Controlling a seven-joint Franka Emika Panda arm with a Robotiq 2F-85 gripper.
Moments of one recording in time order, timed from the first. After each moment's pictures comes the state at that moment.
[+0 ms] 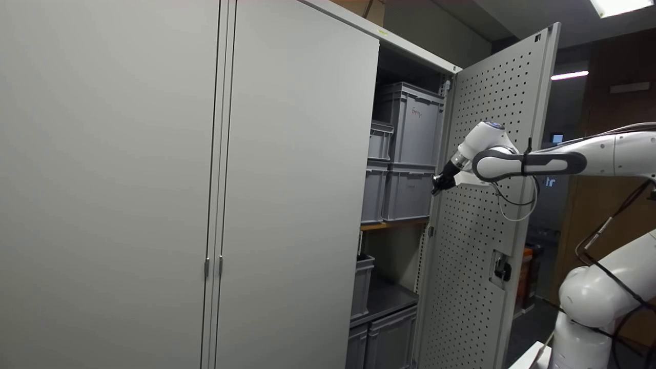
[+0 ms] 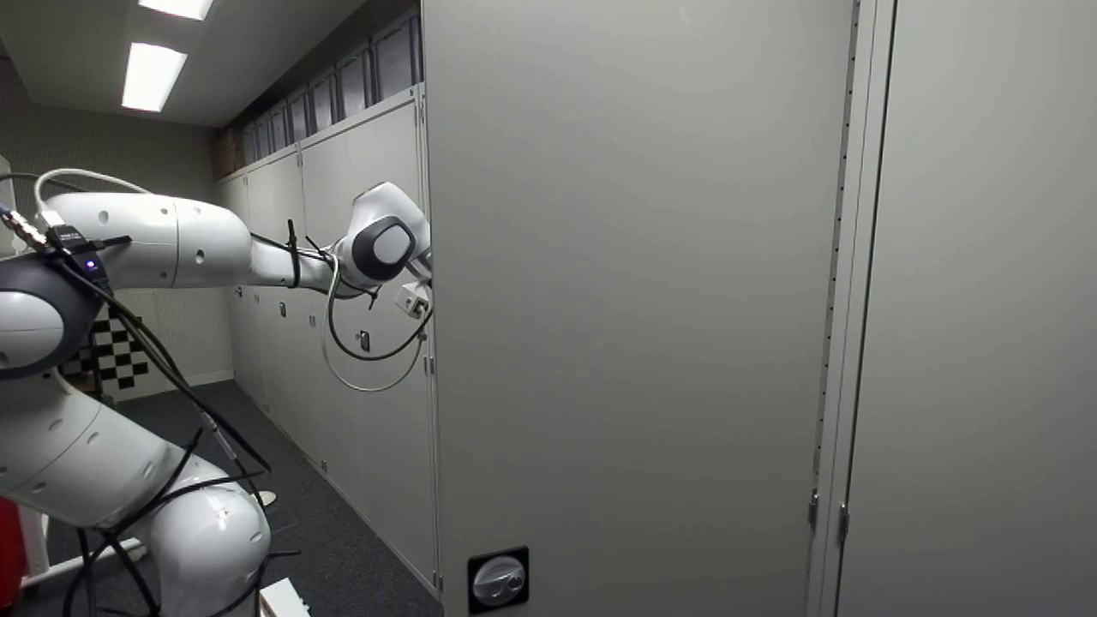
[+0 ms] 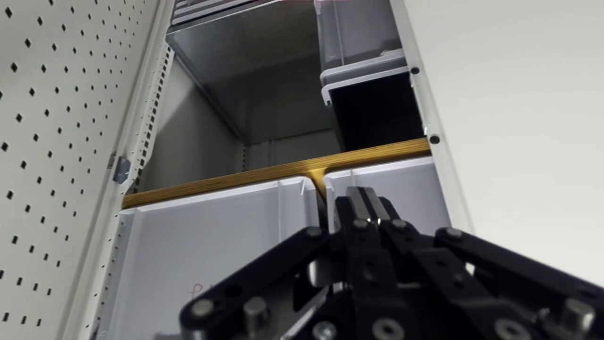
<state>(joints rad) 0.12 -0.68 -0.07 -2.34 -0.32 2.35 0.49</state>
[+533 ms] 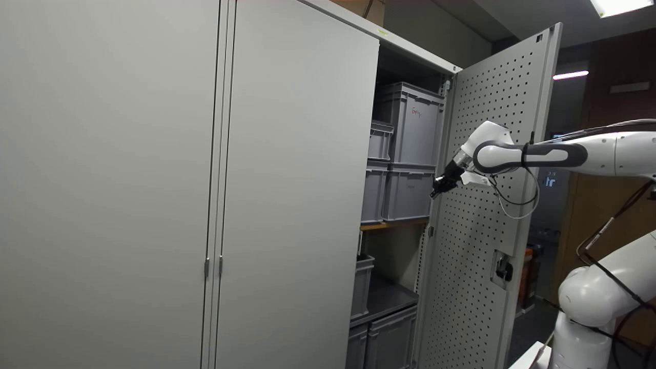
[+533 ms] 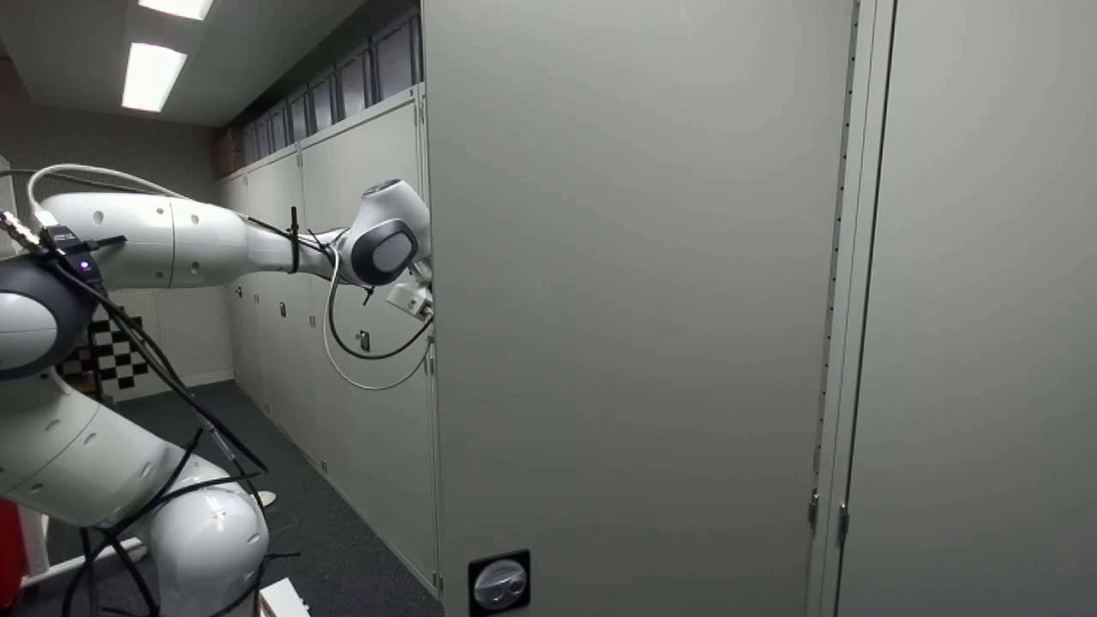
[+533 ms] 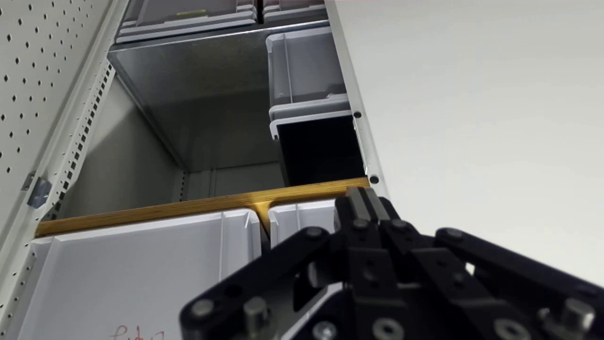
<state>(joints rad) 0.10 -0.69 -0.07 -2.34 -0.06 2.31 0.19</state>
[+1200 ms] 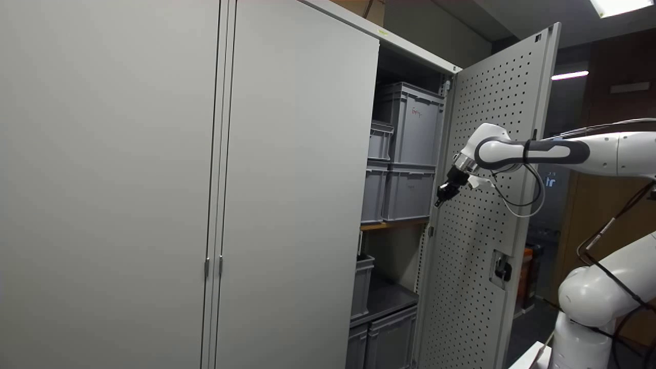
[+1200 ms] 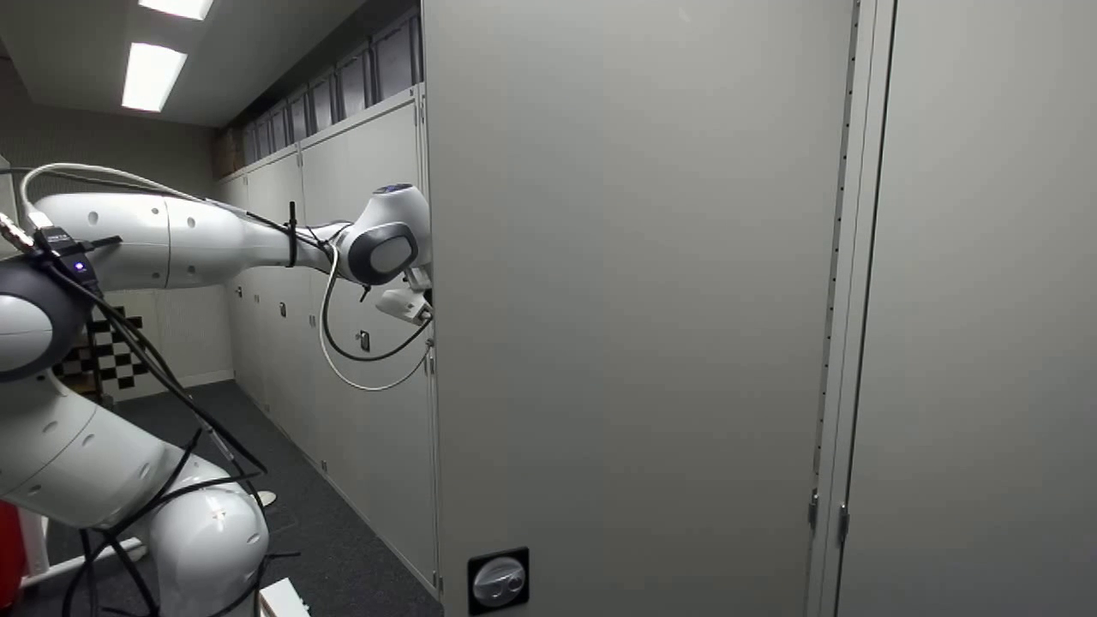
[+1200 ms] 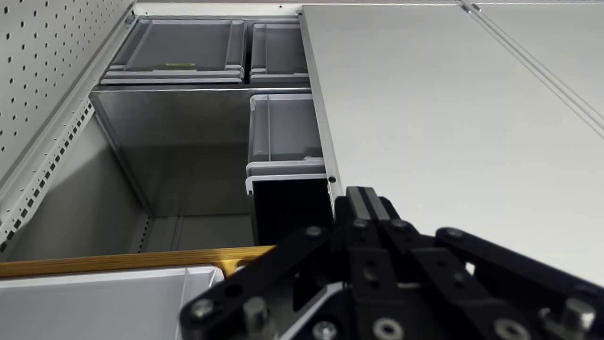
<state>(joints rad) 0.10 -0.70 -0.07 -2.34 0.03 2.14 0.02</state>
